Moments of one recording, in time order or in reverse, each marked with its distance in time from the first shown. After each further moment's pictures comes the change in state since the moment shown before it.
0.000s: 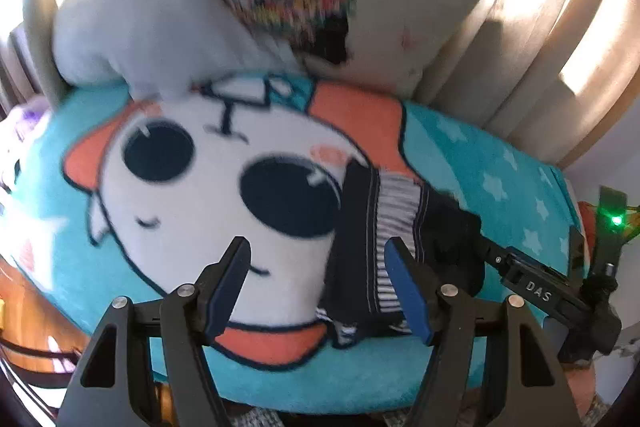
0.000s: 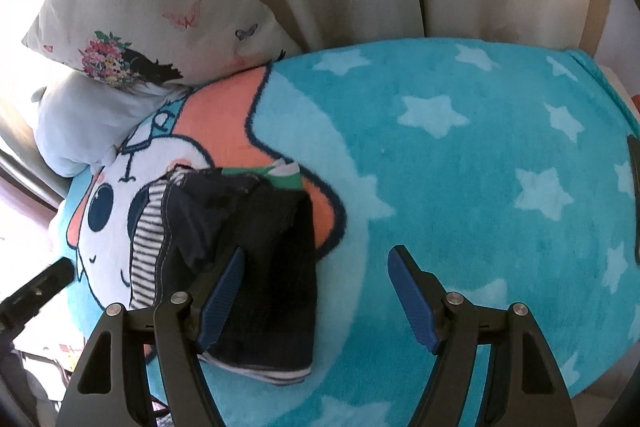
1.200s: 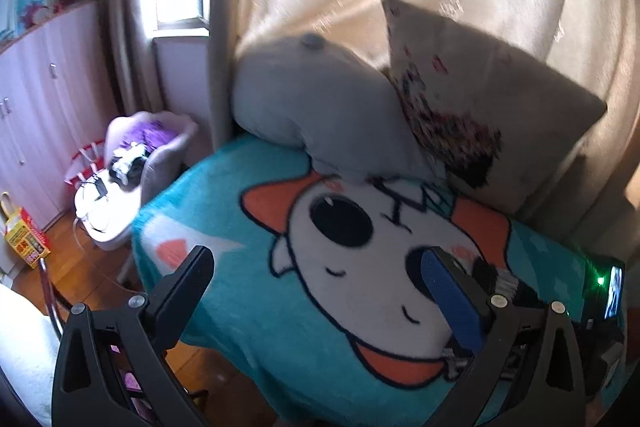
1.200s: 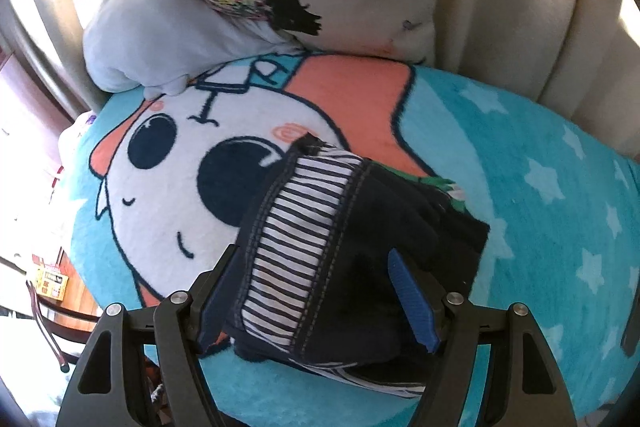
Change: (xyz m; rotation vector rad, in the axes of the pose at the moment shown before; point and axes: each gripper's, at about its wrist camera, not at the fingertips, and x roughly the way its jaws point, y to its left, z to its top) left arm -0.111 0.101 -0.024 -0.240 -0.294 0.321; right arm 0.016 0.118 -0.012 -0.323 0.043 0.023
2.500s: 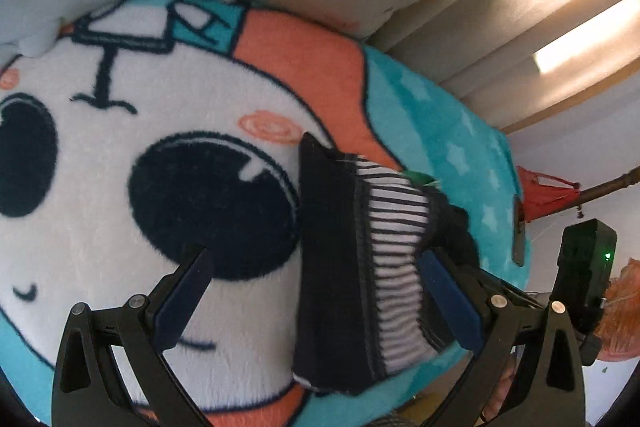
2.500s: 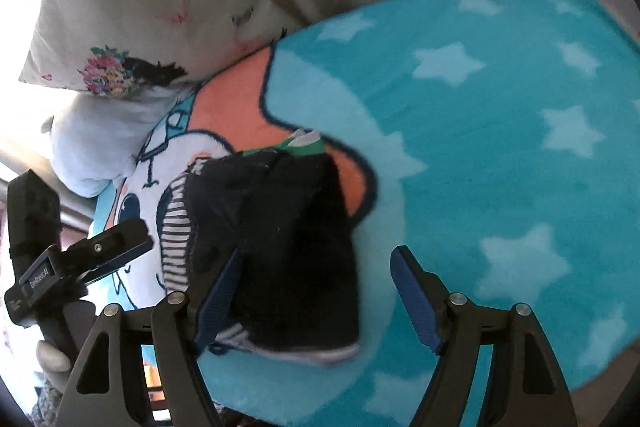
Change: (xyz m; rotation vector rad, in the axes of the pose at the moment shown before) left arm 0.203 -0.159 -0.040 0.244 0.663 -0.666; right arm 0.004 -0.114 -0.041 0.470 0.013 0.132
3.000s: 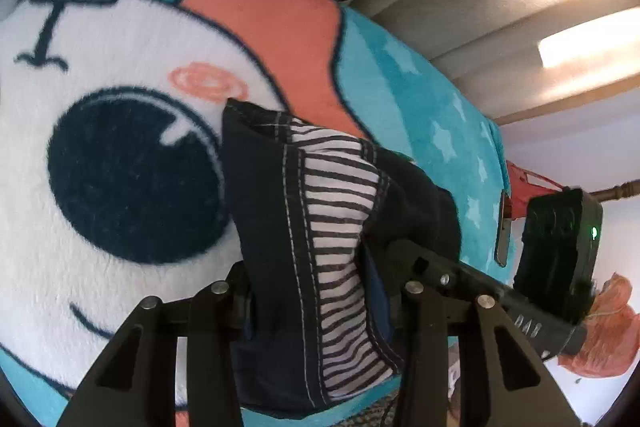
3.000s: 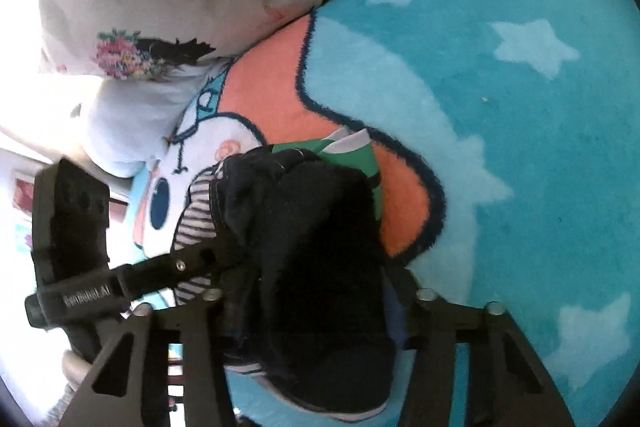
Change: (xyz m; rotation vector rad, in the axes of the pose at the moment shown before) left arm 0.025 -0.037 -0.005 -0.052 0.074 -0.073; right arm 0.039 -0.005 0.026 -0.023 0.115 0.219
